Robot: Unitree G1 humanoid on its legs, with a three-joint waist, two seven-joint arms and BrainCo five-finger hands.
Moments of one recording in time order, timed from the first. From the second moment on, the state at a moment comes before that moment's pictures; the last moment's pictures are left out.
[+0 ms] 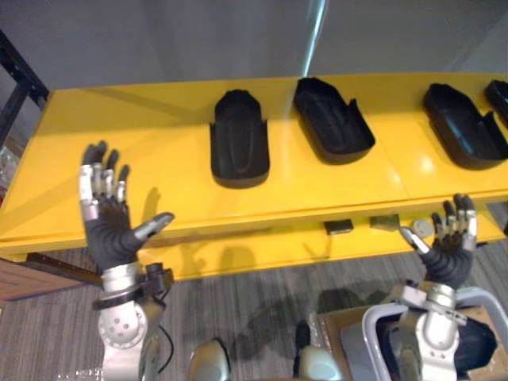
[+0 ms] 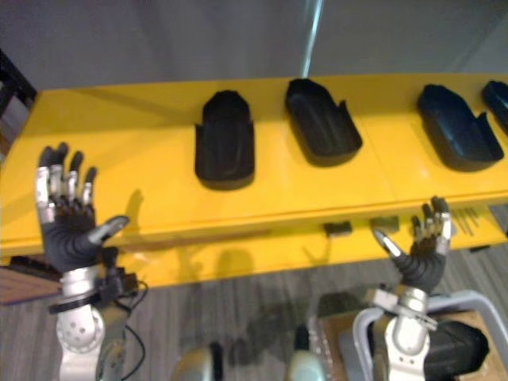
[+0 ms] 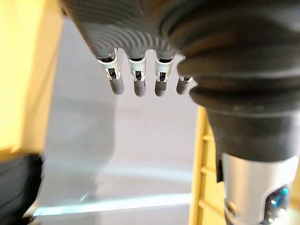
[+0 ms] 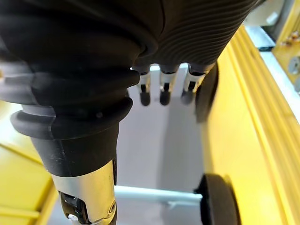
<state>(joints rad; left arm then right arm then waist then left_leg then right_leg) 0.20 0.15 0.01 -0.55 -0.22 -0.29 0.18 0.22 -0.13 -0.20 -0.23 0.24 -0.41 -0.23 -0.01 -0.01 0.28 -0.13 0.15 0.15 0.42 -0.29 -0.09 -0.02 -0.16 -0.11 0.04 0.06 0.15</state>
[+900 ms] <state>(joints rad) -0.12 0.19 -0.40 -0.14 -0.23 -0.01 0.28 0.19 -0.21 -0.05 -0.20 0.26 -0.37 -0.22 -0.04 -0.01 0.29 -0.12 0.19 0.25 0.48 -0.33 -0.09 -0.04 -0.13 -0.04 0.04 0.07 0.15</state>
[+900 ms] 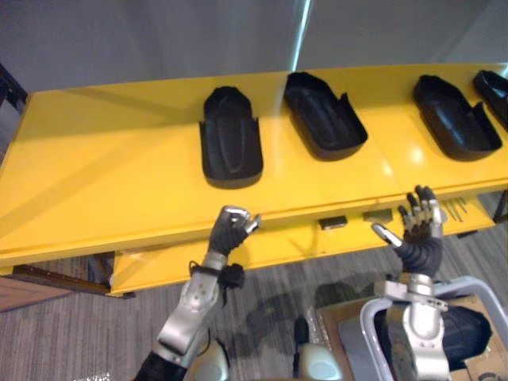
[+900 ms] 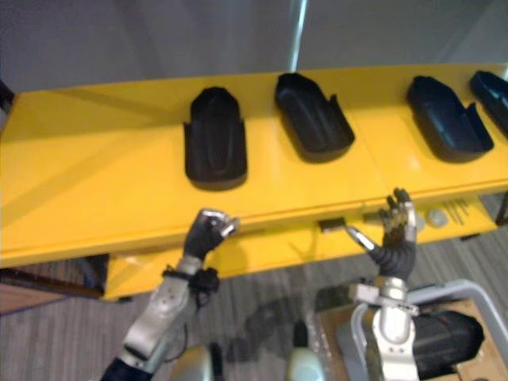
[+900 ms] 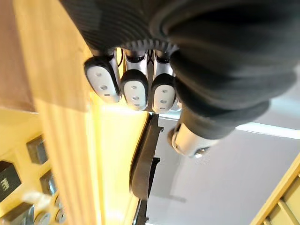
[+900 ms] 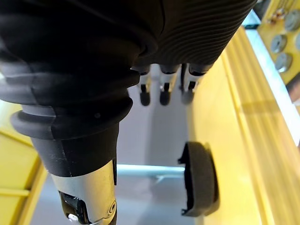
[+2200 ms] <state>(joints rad) -0.38 0.15 -0.28 0.14 -0.18 -0.01 0.64 0.15 -0.21 -0.01 -0.09 0.24 -0.37 -0.22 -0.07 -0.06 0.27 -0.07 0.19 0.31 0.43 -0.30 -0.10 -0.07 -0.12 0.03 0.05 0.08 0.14</state>
